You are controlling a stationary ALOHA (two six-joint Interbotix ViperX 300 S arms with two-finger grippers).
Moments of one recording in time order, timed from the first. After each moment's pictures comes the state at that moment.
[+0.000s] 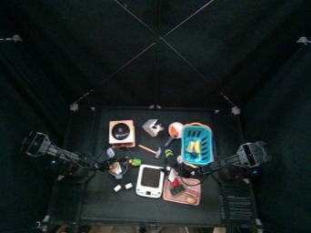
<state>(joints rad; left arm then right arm) -0.28 -0.39 1.04 1.21 0.60 -1.63 0.20 -0.06 0.77 -1.57 0.43 2.12</state>
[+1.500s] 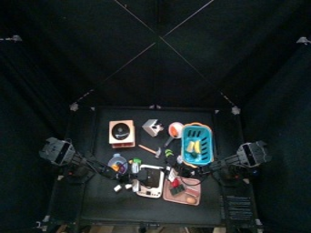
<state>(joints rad) -0.31 0.03 0.66 1.43 0.29 -1.62 0.20 -0.06 0.77 -1.57 0.43 2.11</state>
